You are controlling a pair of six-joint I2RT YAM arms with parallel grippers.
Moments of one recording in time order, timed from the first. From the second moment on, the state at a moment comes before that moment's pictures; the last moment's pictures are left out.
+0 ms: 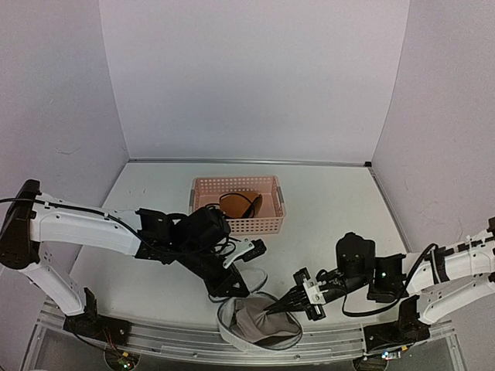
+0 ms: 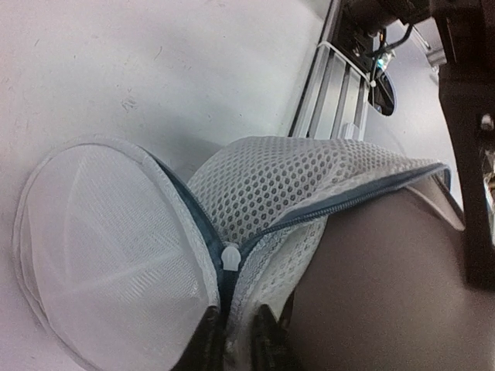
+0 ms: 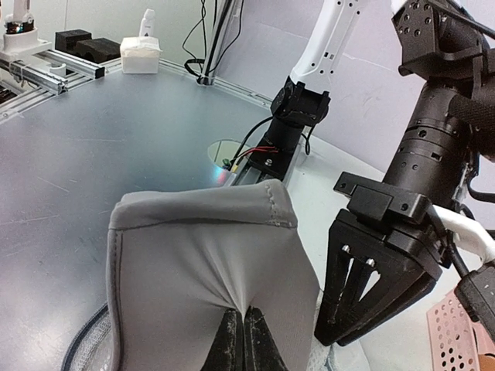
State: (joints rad) left arm -1.21 1.54 1.02 -0.37 0.38 -0.26; right arm 1.22 1.17 0.40 0.48 -0.62 -0.50
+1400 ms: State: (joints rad) left arm -1.01 1.53 1.02 -0.40 0.01 -0.40; right arm 1.21 1.05 0.60 0.59 -0.04 -0.65
